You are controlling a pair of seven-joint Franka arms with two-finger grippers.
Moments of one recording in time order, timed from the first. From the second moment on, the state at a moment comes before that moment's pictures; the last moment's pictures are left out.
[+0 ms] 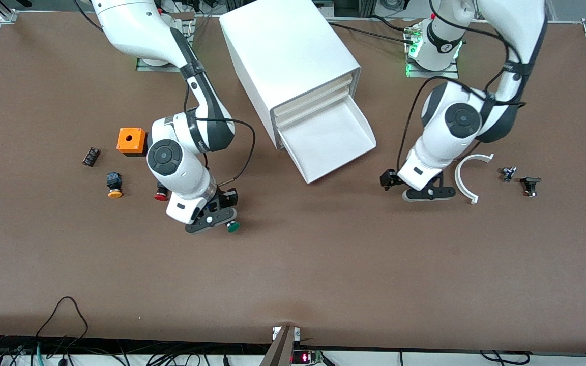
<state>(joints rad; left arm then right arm) -0.24 0.32 -0.11 -2.06 -0.05 2.46 -0.46 0.67 0.64 -0.28 -1.59 0.28 2.29 -0.01</state>
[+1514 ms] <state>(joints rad) -0.36 0.37 -0.34 -2.22 -0.43 2.47 -0.53 0.62 0.49 -0.27 -2.05 0.28 2.51 0.33</state>
